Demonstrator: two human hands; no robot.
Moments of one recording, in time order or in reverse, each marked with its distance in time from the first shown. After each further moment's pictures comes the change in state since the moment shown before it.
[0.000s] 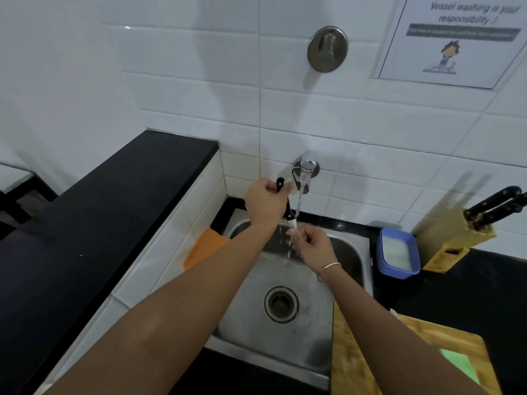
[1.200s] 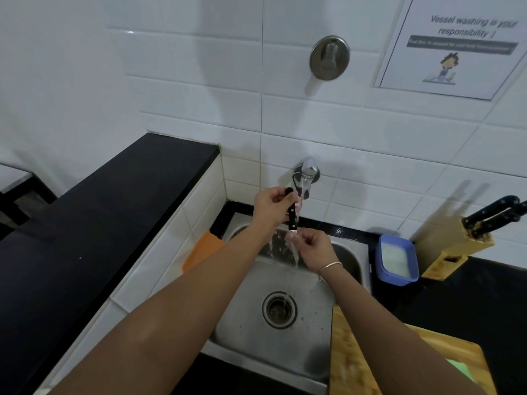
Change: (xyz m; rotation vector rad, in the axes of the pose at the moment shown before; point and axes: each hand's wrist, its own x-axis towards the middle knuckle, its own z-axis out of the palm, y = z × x) left_hand 0.000 -0.006 0.001 -0.481 -0.385 -0.231; right_hand 0.008 -0.012 -0.006 -0.066 -0.050 -0.078
